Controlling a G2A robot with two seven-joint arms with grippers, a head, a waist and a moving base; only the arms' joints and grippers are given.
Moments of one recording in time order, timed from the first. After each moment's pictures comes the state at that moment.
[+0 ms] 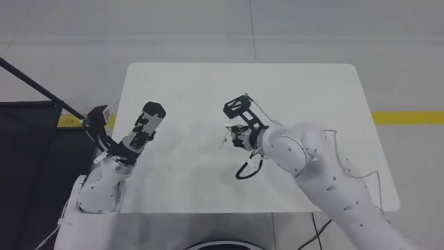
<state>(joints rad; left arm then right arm) 1.49 -1.29 -1.65 -1.78 0.12 -0.70 -0.37 -0.79 -1.23 0.85 -1.75 -0.82 0.15 1.17</state>
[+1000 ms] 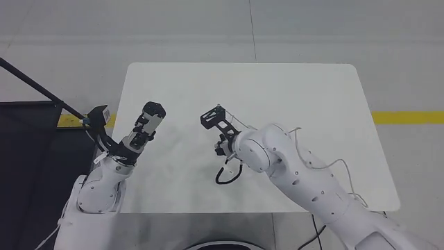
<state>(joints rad) 1.49 -1.29 -1.65 -1.78 0.12 -0.70 -0.37 -0.68 -1.33 0.66 -1.58 -0.85 0.19 1.18</state>
